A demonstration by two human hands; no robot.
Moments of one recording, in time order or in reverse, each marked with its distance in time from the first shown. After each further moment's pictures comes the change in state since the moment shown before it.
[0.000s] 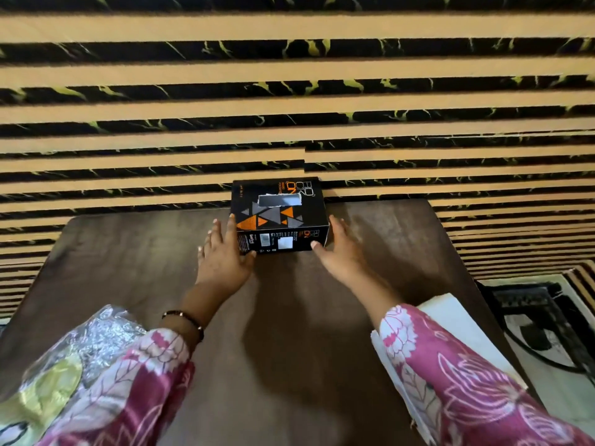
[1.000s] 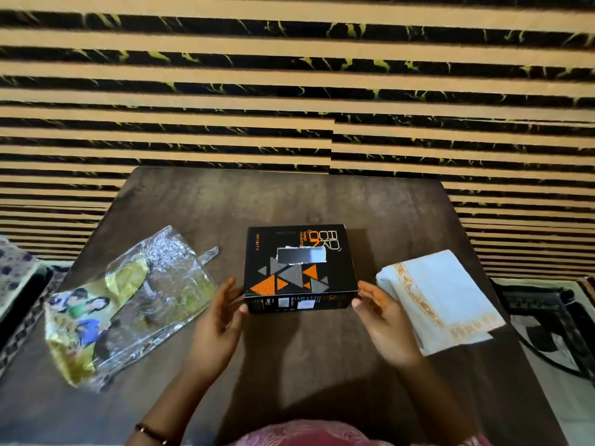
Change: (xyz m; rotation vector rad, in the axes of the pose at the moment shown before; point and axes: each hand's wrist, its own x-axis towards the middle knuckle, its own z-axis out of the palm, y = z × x) left_hand -0.254 -0.049 0.016 -0.809 0.090 -0.094; right_hand -0.232 0.056 0.006 0.417 -0.089 0.047
